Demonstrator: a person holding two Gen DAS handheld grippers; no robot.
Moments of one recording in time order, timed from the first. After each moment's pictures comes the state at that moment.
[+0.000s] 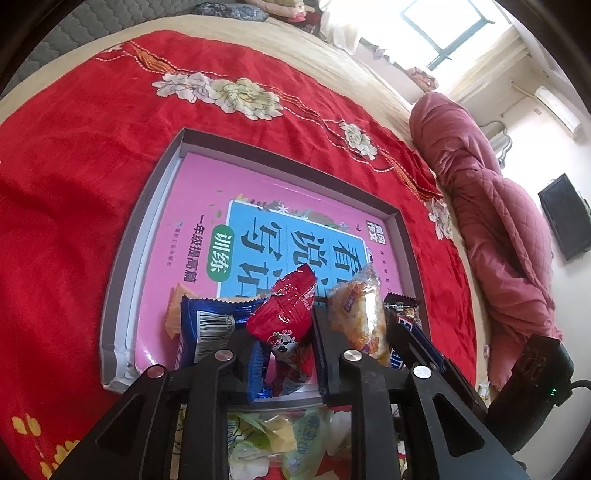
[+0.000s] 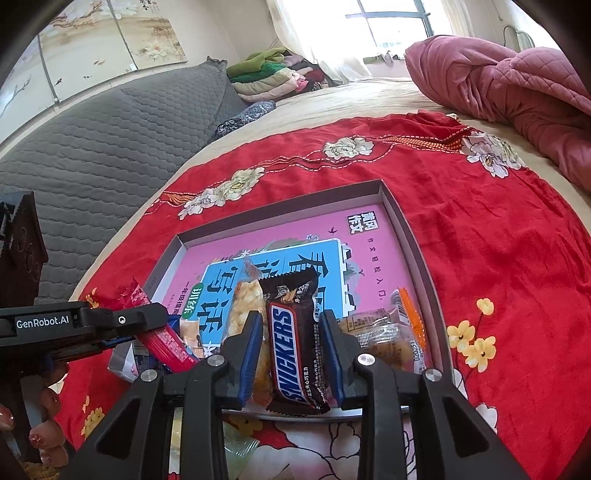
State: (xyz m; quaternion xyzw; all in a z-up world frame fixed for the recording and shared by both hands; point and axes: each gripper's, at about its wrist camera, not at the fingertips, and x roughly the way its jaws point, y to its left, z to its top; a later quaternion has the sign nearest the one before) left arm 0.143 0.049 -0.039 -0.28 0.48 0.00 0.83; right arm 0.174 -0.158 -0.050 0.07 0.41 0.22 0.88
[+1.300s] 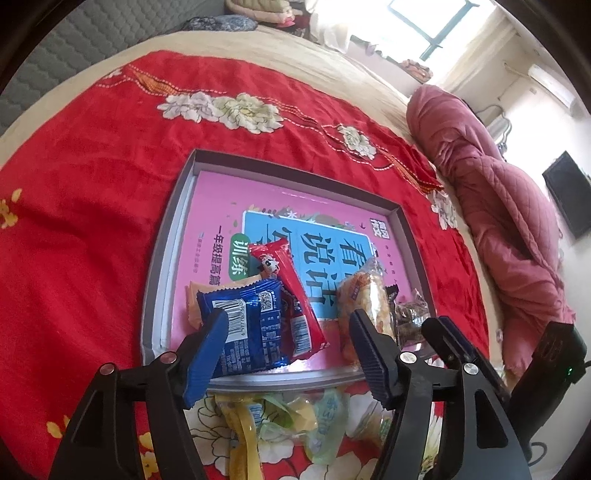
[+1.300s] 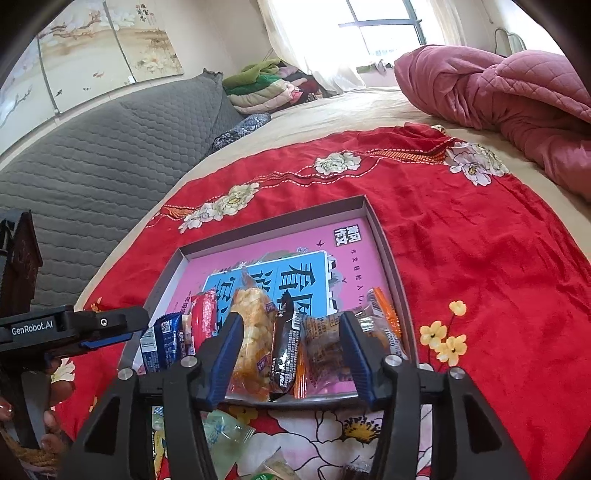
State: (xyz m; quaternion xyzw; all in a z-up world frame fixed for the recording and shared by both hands) left arm 0.127 0.053 -0.018 -0.23 0.48 0.00 0.85; right arm 0.159 -0.177 -0.032 0.09 0.39 0.21 0.89
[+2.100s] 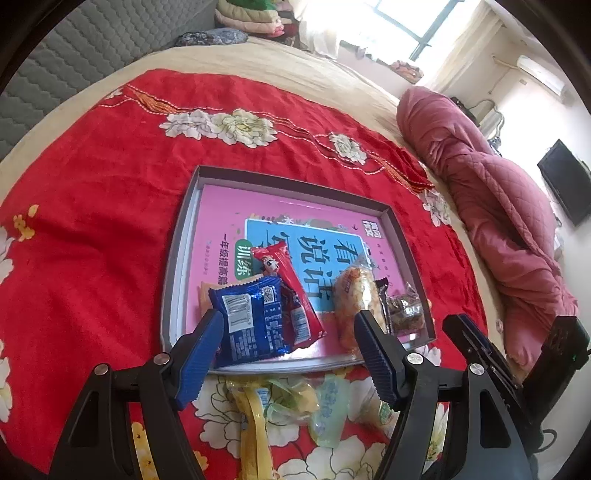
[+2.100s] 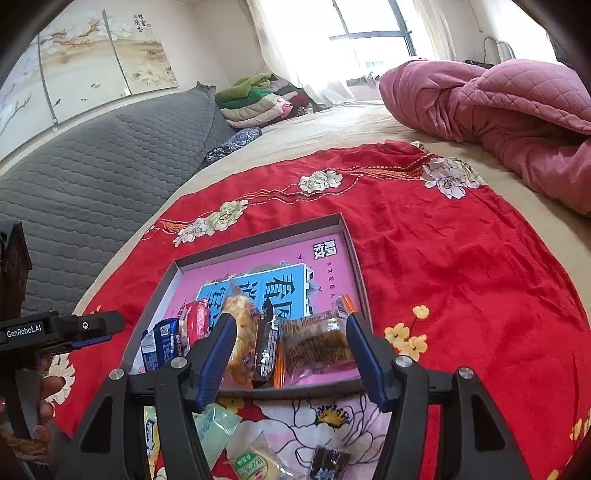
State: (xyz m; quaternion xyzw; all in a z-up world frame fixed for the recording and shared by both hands) left arm 0.106 0.052 0.003 -0.21 0.46 0.00 0.86; right arm 0.142 -0.203 -0.013 0.09 0.37 0.19 0.91
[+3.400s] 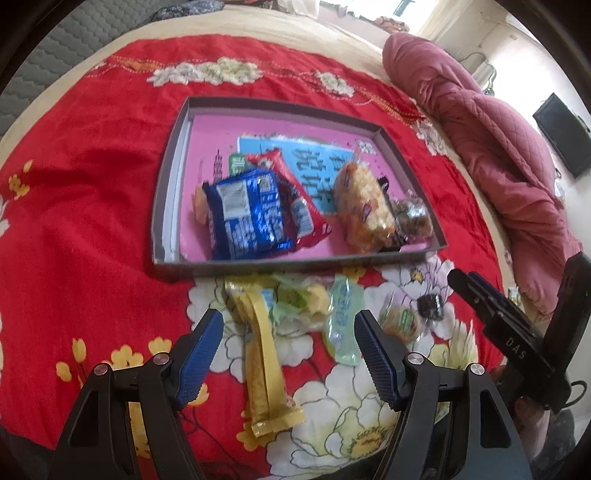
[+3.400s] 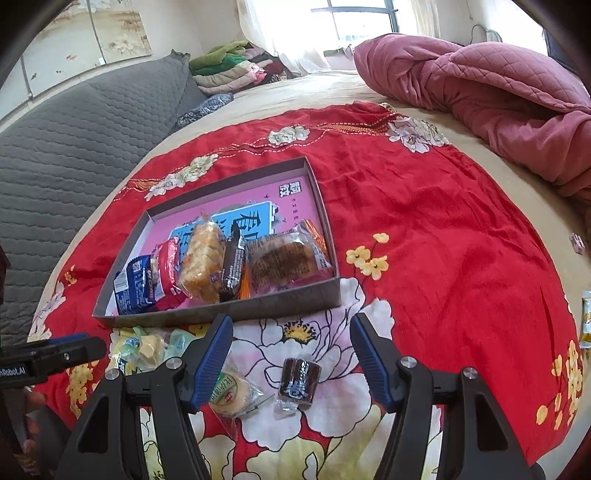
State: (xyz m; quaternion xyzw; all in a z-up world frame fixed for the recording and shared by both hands) left arm 0.059 0.029 -0.035 -0.17 0.54 -0.04 0.83; right arm 0.103 -0.210 -0.034 0.05 0.44 0.13 0.89
